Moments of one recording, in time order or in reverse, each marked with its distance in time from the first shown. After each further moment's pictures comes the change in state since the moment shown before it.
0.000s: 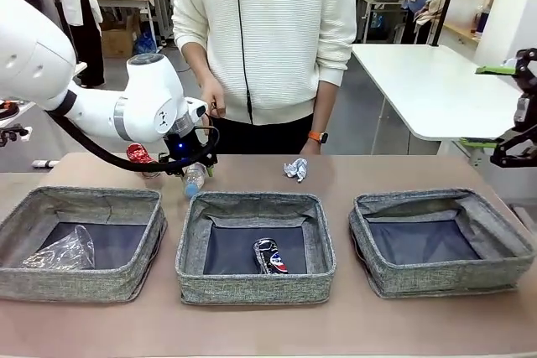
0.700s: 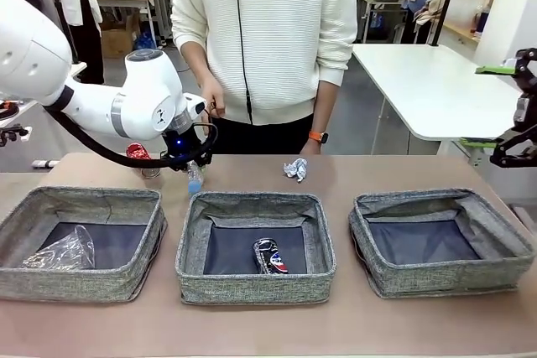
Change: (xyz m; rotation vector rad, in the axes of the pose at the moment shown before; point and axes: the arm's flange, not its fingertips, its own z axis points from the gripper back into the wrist) left arm 0.003 0.000 0.009 0.014 -0.026 -0.029; right arm 0.000 0.000 0.000 0.000 0.000 0.000
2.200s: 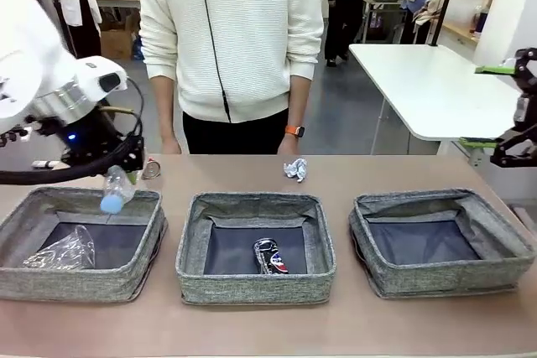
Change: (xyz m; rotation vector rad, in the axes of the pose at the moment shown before) left arm -0.190 0.070 0.217 -0.025 -0.037 -0.105; right arm 0.000 0.000 0.000 0.000 -0.001 0.001
